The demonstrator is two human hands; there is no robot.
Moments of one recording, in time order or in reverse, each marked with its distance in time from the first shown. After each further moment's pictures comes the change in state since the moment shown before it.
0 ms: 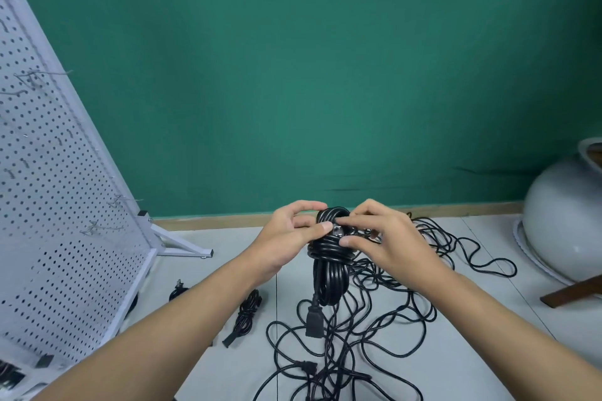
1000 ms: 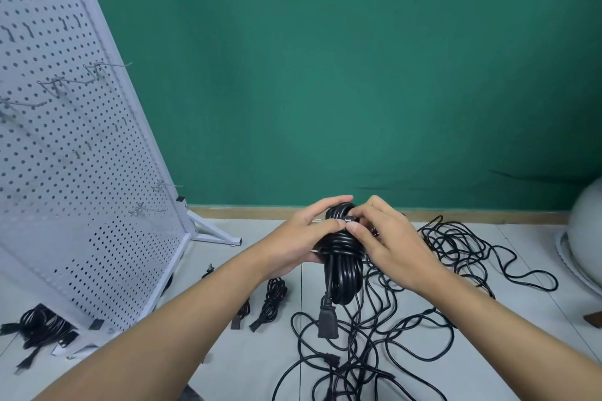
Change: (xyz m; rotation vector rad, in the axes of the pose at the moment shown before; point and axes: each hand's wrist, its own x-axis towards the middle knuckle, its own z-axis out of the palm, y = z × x) left_hand -0.042 0.018 -0.019 -0.054 -0.113 -0.088; right_hand 0.011 -0.034 0.039 -0.057 -0.028 -0.080
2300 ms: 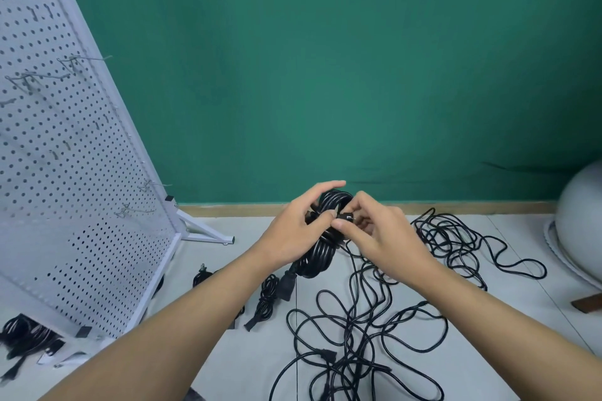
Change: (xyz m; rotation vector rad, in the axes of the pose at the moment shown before) left_hand 0.021 -0.015 -0.012 0.505 0.192 0.325; right_hand 0.005 -0.008 0.005 0.213 0.039 0.115
